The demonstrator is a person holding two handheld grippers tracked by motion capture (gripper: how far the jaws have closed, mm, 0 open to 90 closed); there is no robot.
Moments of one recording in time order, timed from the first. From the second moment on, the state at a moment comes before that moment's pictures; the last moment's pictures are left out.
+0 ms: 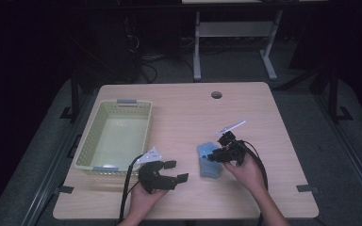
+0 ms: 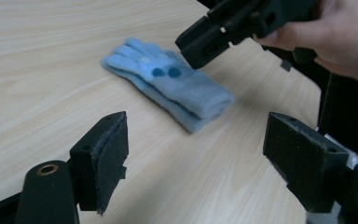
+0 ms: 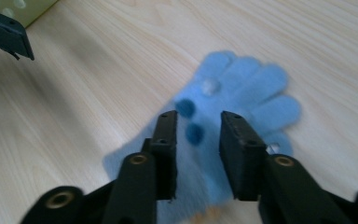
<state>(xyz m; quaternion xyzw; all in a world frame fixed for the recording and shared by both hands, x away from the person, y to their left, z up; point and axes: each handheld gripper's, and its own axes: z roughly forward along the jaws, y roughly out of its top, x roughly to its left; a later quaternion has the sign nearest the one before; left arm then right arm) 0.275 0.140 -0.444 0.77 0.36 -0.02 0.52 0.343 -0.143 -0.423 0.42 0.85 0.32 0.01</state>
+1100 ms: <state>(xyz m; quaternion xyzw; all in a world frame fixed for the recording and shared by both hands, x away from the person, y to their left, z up) 0.327 0.083 -0.469 0.72 0.50 -0.15 0.46 0.325 -0.191 -0.461 0.52 0.75 0.40 -0.10</state>
